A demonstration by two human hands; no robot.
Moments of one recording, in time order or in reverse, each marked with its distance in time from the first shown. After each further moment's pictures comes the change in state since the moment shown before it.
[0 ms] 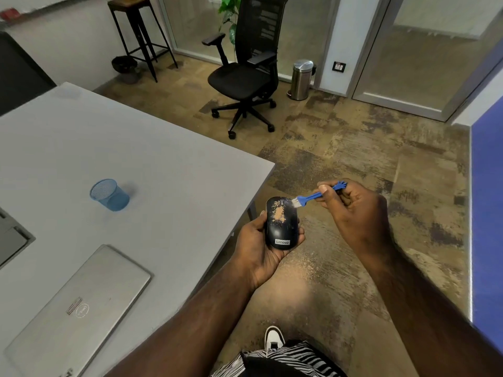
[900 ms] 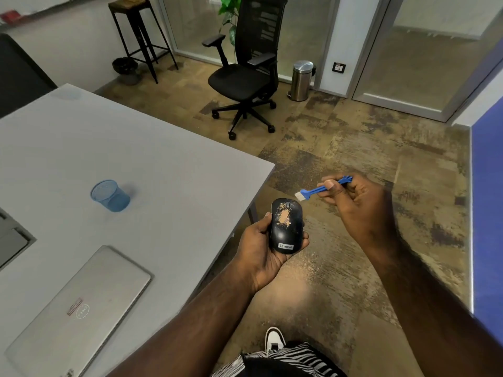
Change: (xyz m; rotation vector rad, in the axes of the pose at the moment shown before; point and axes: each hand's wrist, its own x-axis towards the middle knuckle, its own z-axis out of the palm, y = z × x) left_hand -0.003 -0.004 0.001 0.046 -0.053 -0.023; right_hand 0.012 0.005 -0.004 0.126 -0.042 0.034
